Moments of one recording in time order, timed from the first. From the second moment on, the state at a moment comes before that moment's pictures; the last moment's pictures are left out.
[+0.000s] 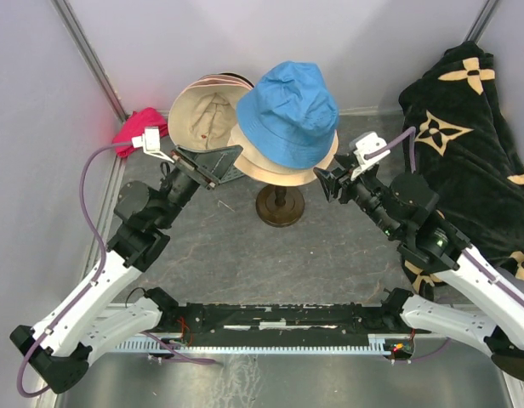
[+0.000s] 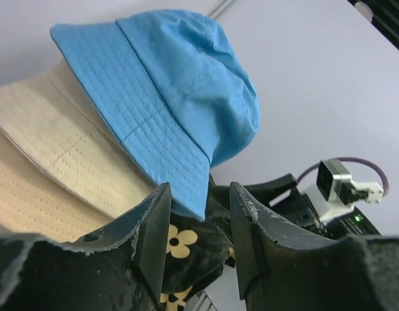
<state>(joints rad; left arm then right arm) -0.64 0.81 0.90 0.27 0.03 -0.92 0.85 0.88 1.13 -0.25 0.27 -0.10</state>
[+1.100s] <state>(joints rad) -0.14 1.38 1.05 0.74 0.33 -1.40 0.36 0.87 1.07 -0.20 0.38 0.92</state>
